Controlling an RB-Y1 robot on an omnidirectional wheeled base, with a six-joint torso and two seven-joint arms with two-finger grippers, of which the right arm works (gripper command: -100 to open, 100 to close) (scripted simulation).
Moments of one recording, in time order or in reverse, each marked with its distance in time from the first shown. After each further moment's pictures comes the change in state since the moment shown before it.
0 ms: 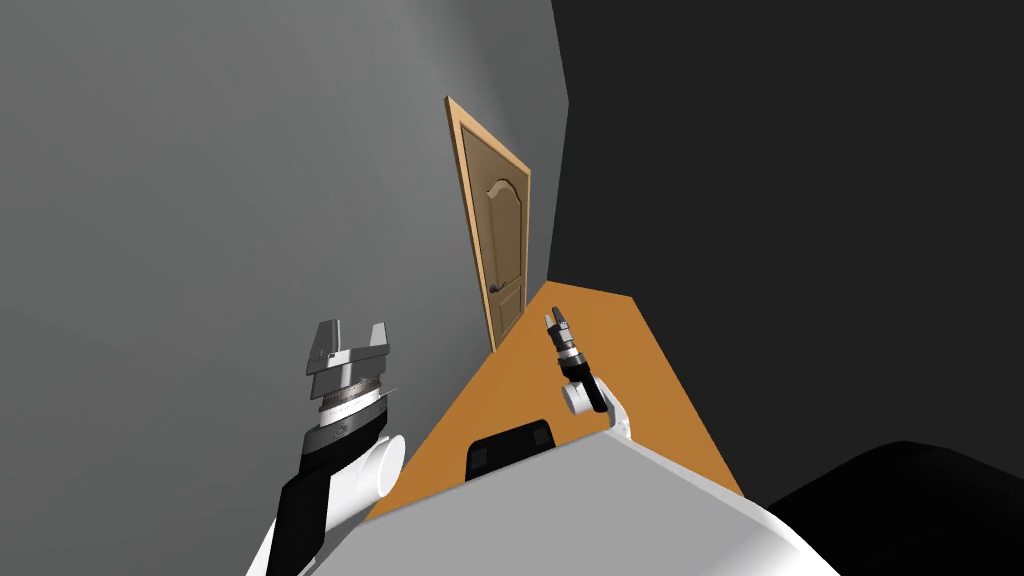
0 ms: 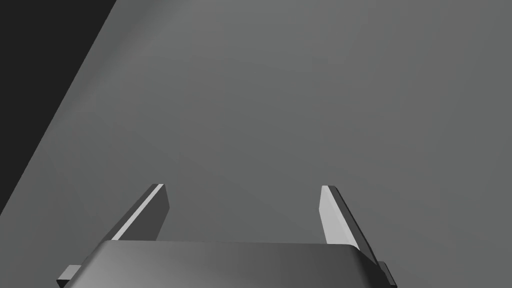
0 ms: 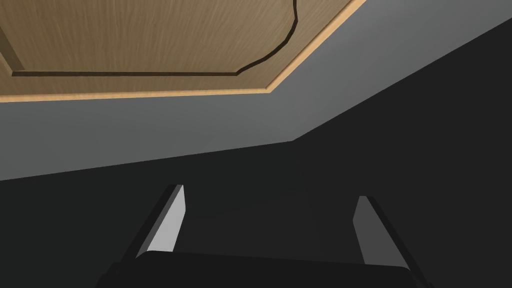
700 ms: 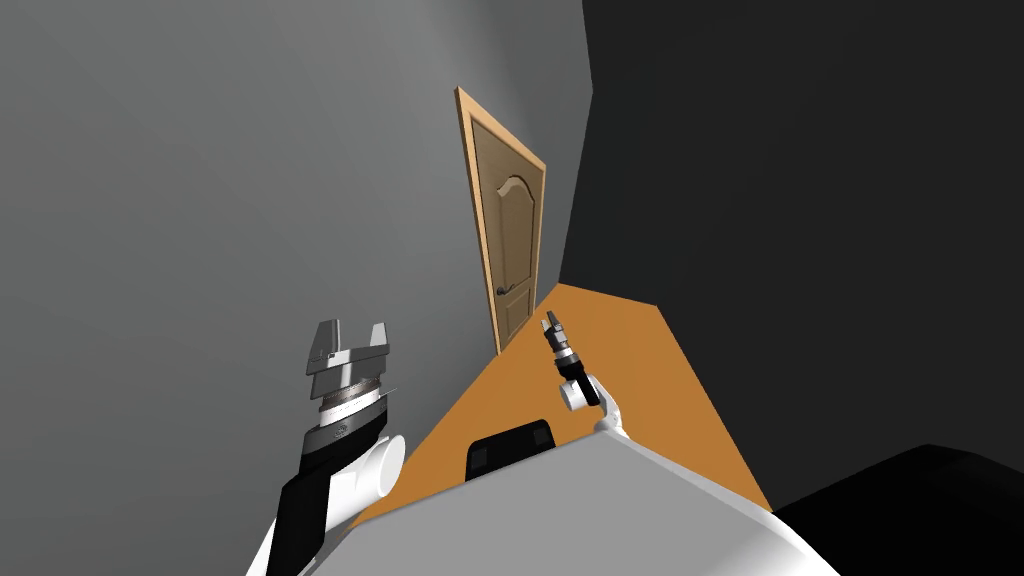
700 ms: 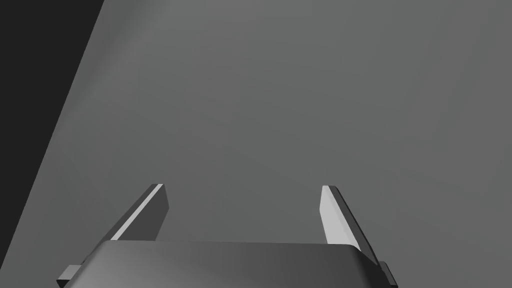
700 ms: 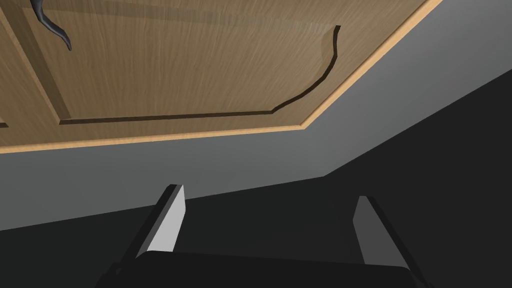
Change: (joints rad) arm -0.079 -0.029 0.010 0.170 -0.017 -0.024 -0.015
